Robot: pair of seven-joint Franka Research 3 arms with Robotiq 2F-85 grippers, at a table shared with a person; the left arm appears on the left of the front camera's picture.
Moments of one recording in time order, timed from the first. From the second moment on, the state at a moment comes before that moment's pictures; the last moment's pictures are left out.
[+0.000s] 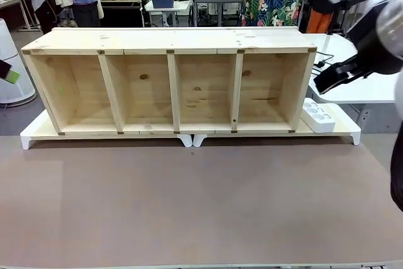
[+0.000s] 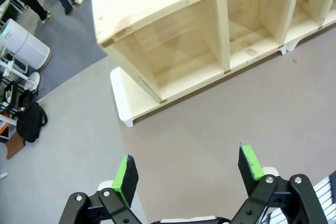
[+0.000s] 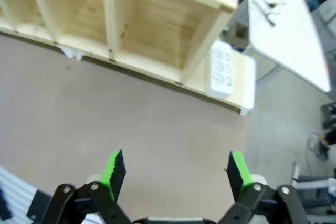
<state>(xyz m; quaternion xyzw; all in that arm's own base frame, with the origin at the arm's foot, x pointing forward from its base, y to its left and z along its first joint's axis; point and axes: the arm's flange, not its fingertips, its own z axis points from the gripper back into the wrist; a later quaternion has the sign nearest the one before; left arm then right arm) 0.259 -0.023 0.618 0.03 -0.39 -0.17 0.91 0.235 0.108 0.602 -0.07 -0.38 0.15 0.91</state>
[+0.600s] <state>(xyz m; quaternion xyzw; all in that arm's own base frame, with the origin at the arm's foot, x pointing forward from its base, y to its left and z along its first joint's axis) 0.212 0.021 0.631 -0.01 -0.39 -0.14 0.91 0.192 0.082 0.620 -0.04 -0.38 0.09 0.92</state>
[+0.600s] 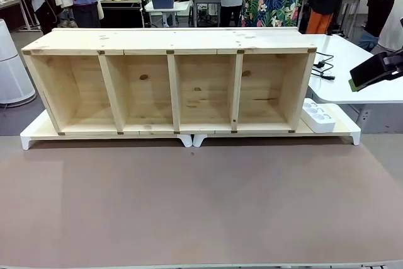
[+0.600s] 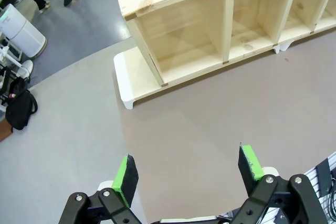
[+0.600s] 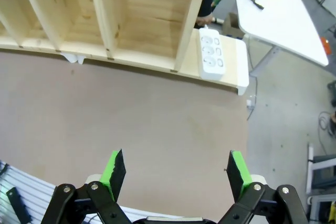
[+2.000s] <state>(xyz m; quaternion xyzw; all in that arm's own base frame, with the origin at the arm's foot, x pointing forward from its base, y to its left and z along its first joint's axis) 0.212 0.021 0.630 -0.01 -0.39 -0.14 0.91 0.193 0.081 0.620 -0.03 -0.38 0.09 0.92</state>
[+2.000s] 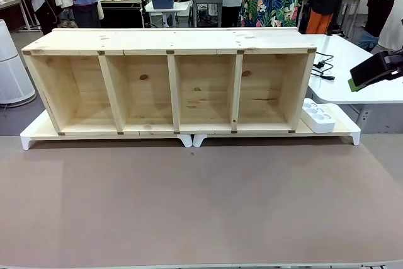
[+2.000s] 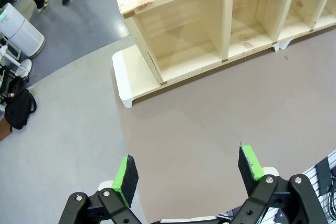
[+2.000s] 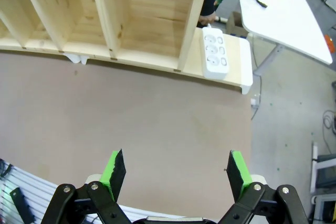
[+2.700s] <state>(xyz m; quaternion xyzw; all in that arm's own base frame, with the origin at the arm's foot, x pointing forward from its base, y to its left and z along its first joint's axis) 0.212 0.021 0.630 -0.01 -0.39 -0.14 0.91 0.193 0.081 0.620 -0.03 -0.38 0.09 0.92</state>
